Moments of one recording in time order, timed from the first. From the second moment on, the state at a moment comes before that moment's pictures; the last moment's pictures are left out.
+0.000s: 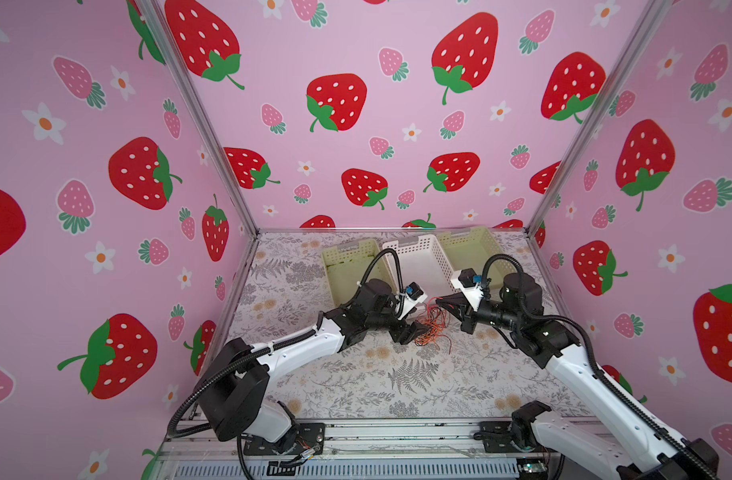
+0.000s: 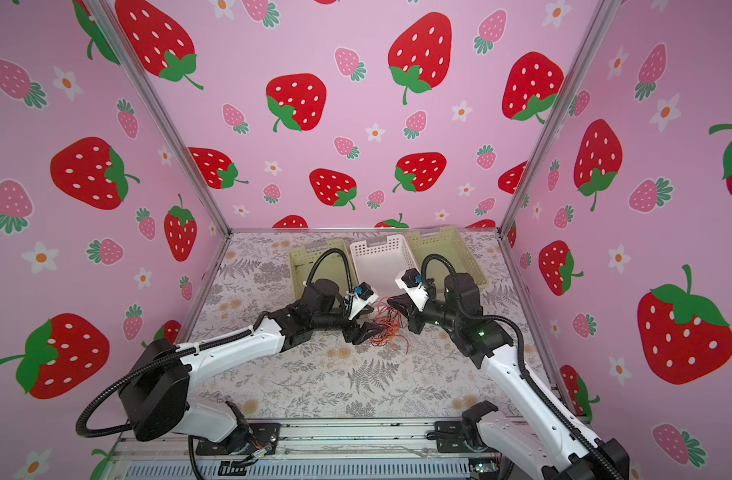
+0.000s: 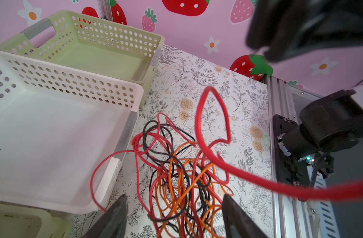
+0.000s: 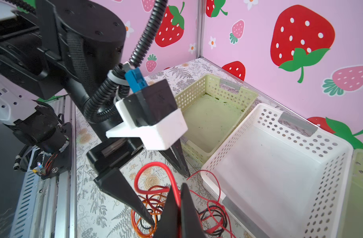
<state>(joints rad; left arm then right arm) -0.78 1.48 0.92 0.01 0.45 0.10 0.53 0.94 0.80 -0.23 -0.63 -0.22</state>
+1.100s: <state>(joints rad) -0.73 1.33 0.73 0.08 0.28 0.00 0.57 0.74 0.69 -0.07 -0.42 -0.17</state>
